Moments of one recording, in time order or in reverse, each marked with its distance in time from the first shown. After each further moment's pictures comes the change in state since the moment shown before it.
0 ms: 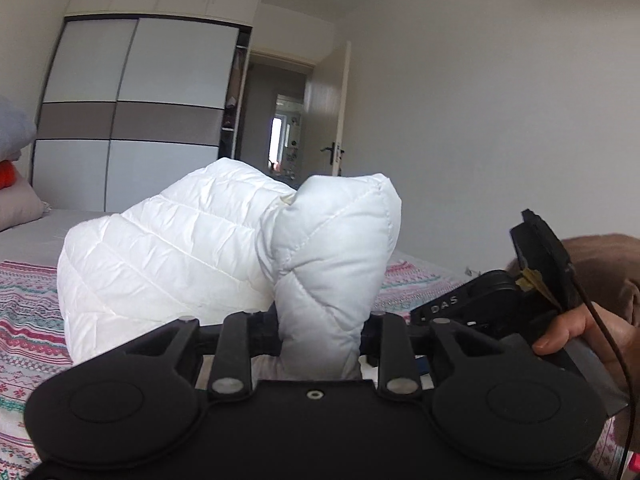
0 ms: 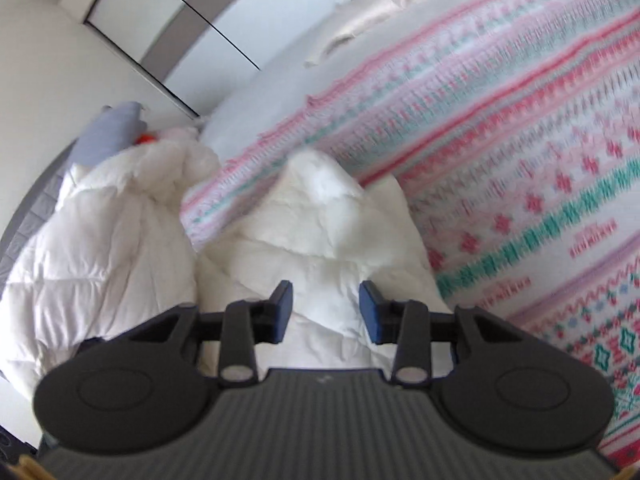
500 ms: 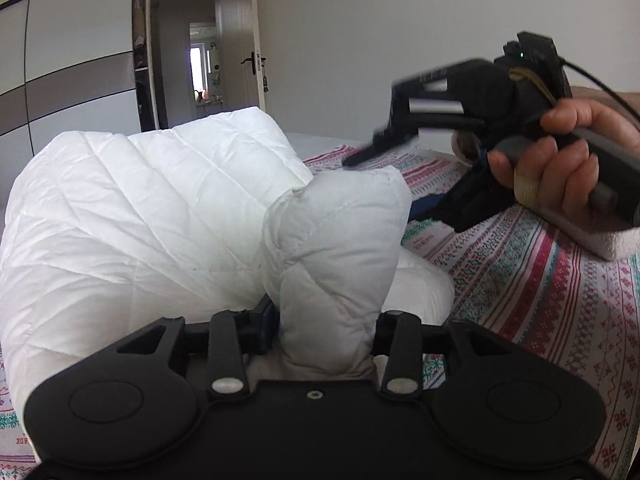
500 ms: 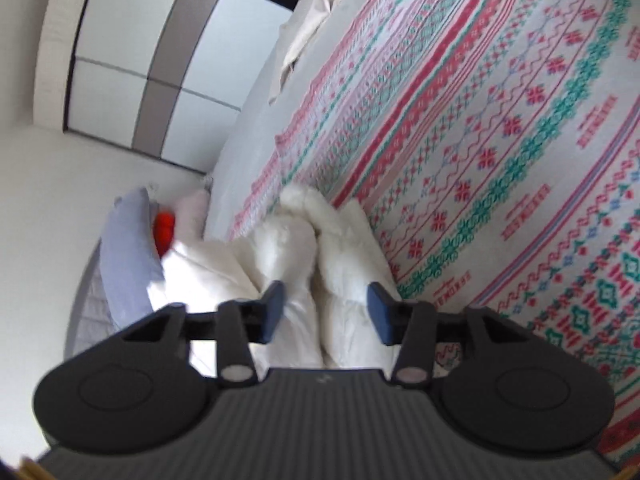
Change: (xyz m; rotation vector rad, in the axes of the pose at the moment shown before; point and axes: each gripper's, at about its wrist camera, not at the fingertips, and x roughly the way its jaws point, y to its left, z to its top) left arm 0.063 -0.036 -0.042 0.236 0.281 -0.138; right arm -0.039 -0.070 0.006 0.346 -0.075 0.174
